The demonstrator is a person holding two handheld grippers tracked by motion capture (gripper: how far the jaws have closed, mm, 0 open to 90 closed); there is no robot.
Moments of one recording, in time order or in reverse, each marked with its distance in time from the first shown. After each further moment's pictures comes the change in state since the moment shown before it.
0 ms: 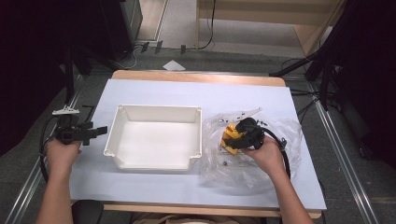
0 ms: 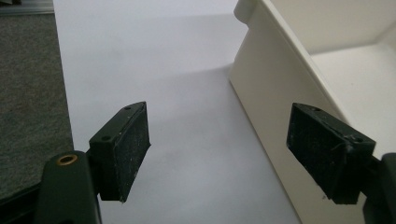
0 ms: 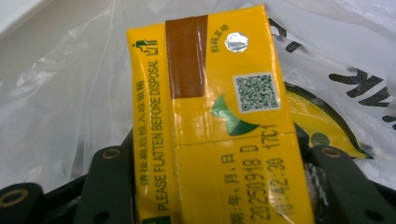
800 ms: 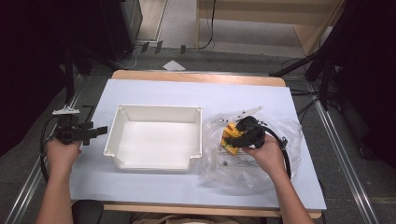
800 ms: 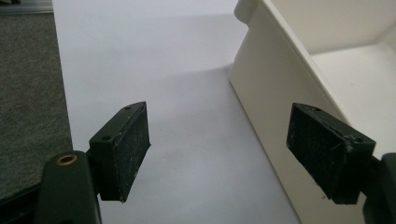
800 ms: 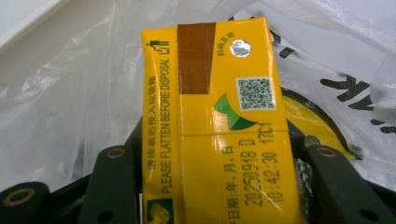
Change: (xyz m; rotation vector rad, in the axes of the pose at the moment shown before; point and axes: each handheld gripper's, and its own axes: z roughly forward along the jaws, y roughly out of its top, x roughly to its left) left arm 0.000 0.000 0.001 0.002 -0.004 -0.001; right arm -0.001 0.004 -0.005 -0.004 -0.009 -0.008
